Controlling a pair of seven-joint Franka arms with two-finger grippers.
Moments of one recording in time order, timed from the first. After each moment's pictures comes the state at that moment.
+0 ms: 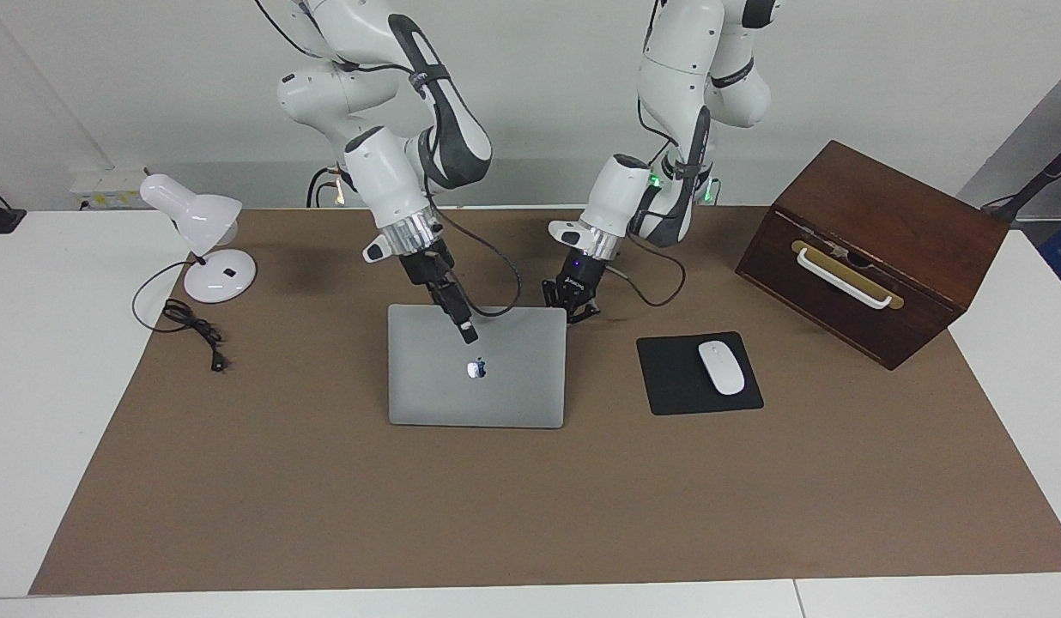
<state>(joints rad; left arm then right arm) -0.72 0.26 0.00 -2.50 -0.04 3.49 0.16 0.44 0.10 0.07 -2.23 0.89 3.05 0.73</state>
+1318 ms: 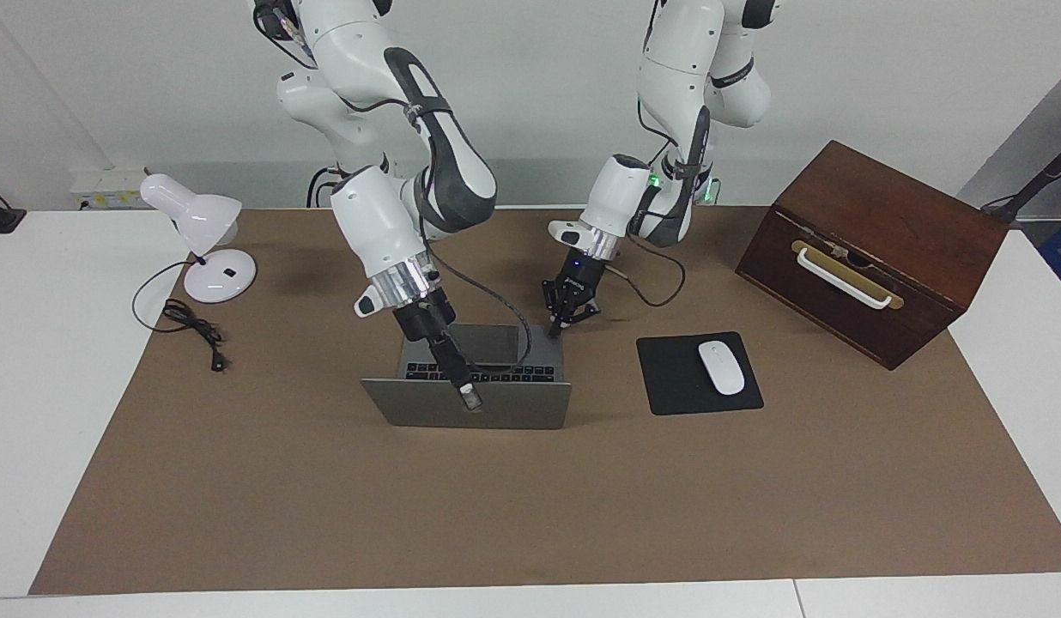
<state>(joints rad) -0.72 0.26 0.00 -2.50 -0.04 3.49 0.16 0.36 0.39 0.06 -1.80 0.89 3.02 0.69</state>
